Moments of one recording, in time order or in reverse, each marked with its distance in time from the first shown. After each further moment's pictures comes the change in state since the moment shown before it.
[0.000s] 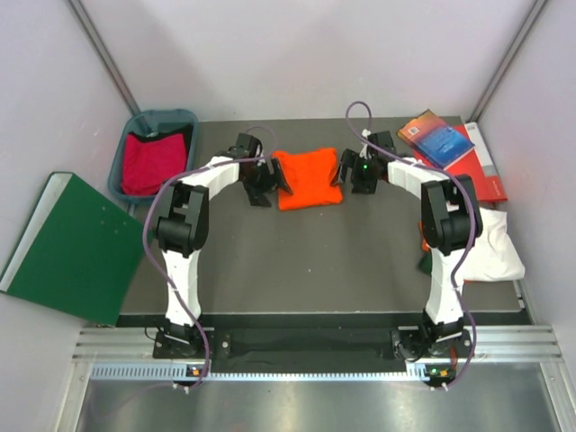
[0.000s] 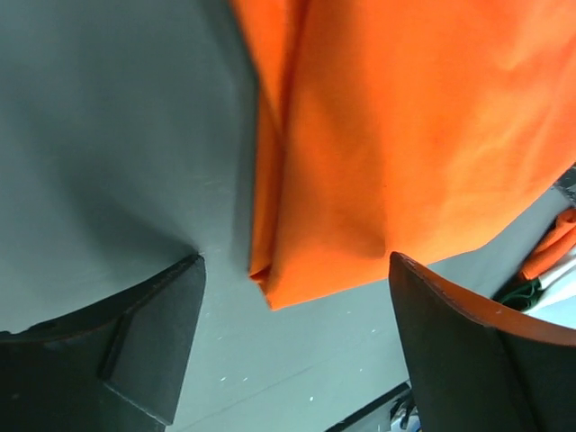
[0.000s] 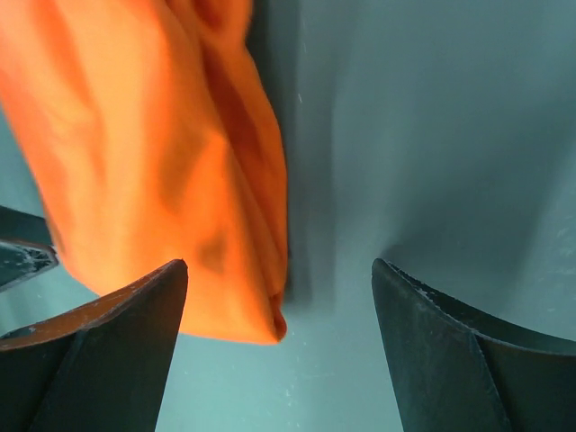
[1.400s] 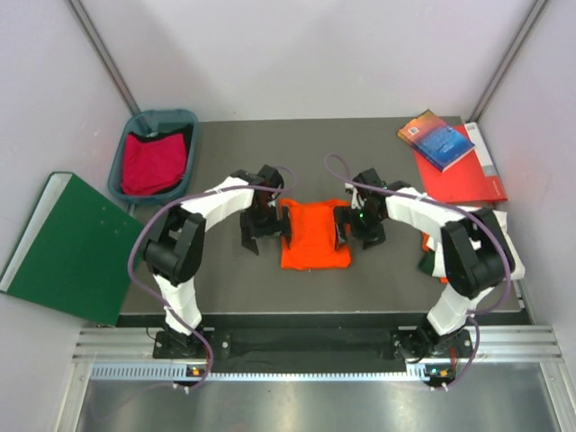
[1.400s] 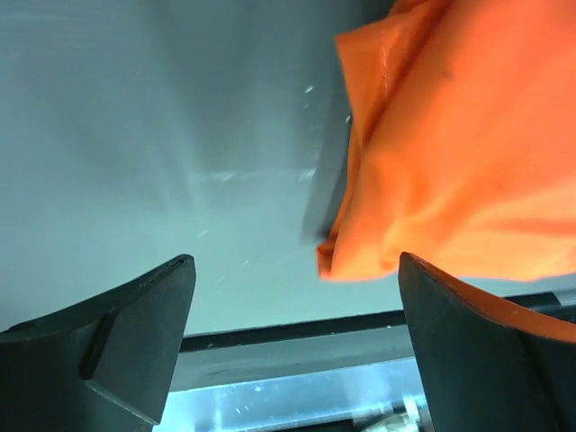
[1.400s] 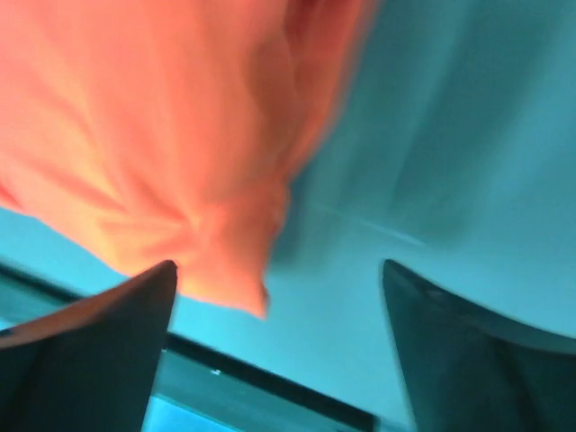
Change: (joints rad) left arm -0.235 -0.255 -0.280 -0.377 -0.197 0.004; right arm 0.209 -0.370 -0.405 -0.381 0.072 -0.126
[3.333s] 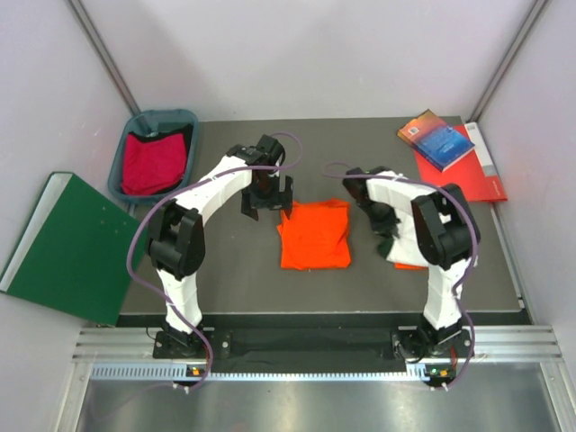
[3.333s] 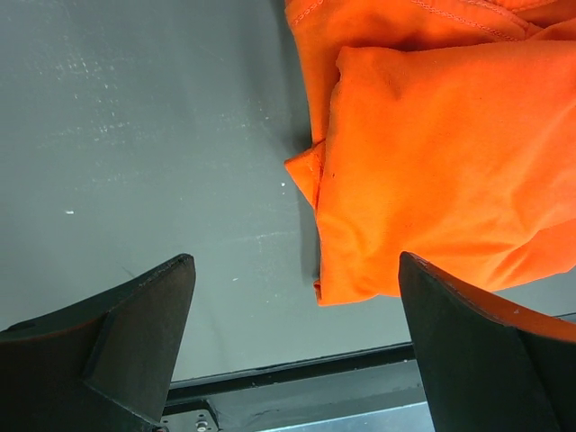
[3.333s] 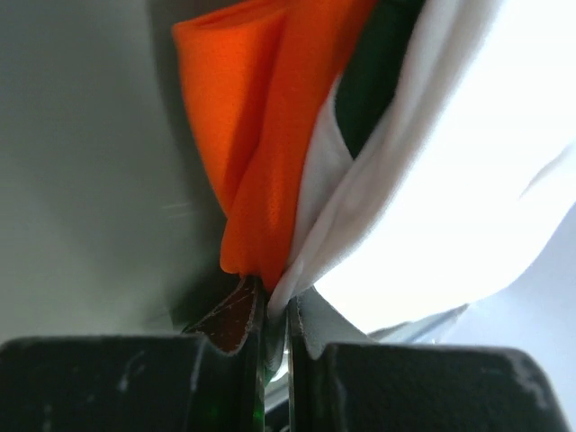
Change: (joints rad) left arm 0.035 0.042 0.310 -0.085 -0.128 0.183; right arm -0.042 0.255 0.242 -0.383 0.848 0.006
